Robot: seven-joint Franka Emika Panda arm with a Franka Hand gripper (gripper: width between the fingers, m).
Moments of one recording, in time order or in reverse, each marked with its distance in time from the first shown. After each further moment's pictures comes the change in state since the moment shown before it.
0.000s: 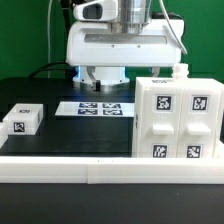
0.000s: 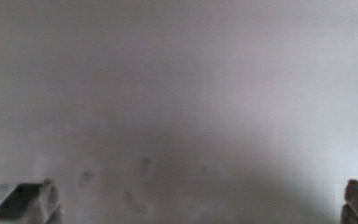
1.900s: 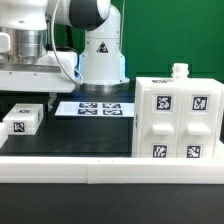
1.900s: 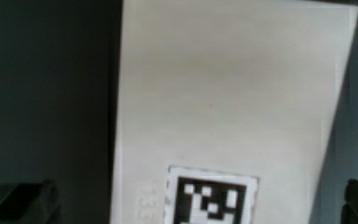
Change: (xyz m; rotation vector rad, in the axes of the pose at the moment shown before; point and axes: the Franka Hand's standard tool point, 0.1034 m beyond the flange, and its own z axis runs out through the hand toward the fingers) arm -0.089 0.186 0.067 -0.065 -0.062 -0.066
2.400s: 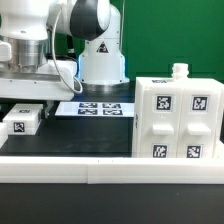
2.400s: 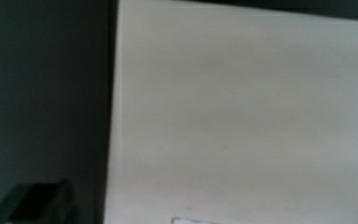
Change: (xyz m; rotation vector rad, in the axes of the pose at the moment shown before) arm -0.003 0.001 0.014 -0.019 -0.002 -0.006
